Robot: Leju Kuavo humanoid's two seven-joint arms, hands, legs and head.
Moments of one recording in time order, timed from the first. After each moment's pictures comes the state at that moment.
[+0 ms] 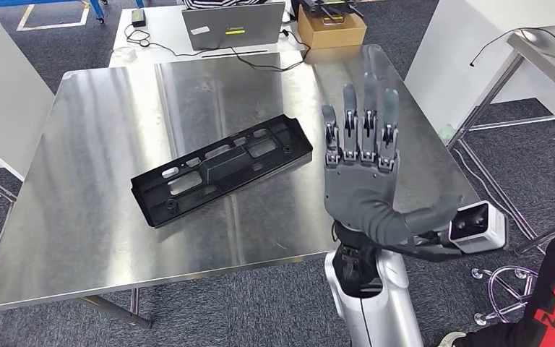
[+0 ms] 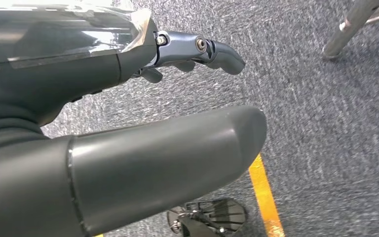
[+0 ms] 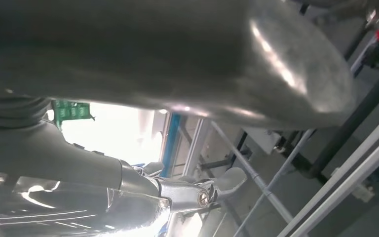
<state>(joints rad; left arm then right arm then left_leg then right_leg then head) -0.08 -0.09 -0.13 -0.19 -0.01 0.34 -0.22 -0.21 0.24 0.24 -1.84 -0.52 0.48 -0.47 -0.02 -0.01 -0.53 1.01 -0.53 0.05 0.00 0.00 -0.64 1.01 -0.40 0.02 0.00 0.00</state>
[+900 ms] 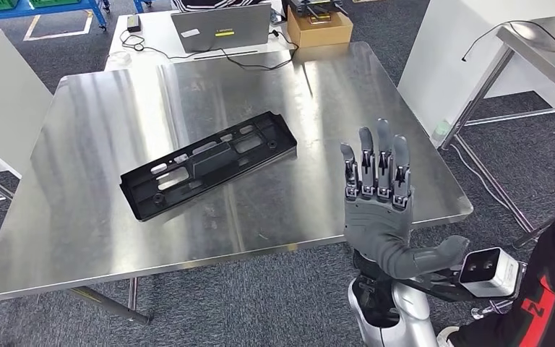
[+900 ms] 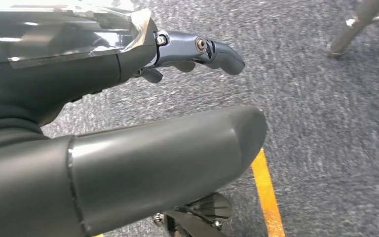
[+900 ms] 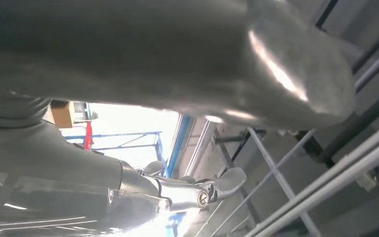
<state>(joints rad) -0.08 -0.08 -0.07 -0.19 -0.01 0.31 -0.25 -0.07 0.14 0.21 -1.89 -0.41 0.42 -0.56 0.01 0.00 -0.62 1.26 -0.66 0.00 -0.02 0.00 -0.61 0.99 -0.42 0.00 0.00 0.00</state>
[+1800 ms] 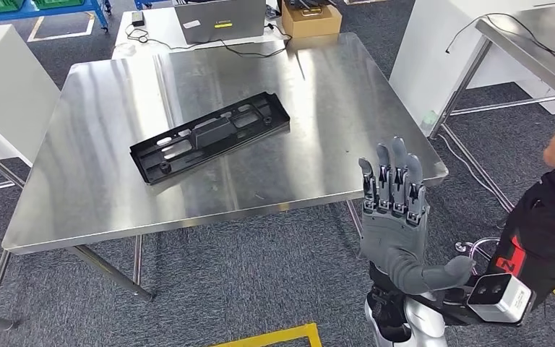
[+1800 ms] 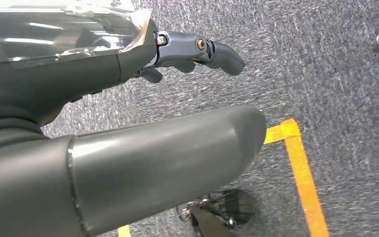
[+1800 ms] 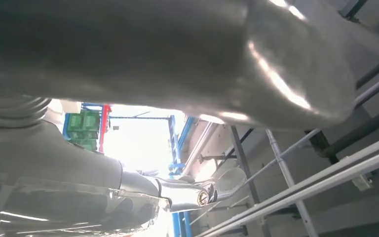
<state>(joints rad) -0.08 -0.08 -0.05 -0.19 -0.01 0.31 -0.23 0.01 0.13 0.14 -1.93 -0.30 0.38 -0.61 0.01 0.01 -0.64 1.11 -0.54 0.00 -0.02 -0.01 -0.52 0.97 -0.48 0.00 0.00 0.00</state>
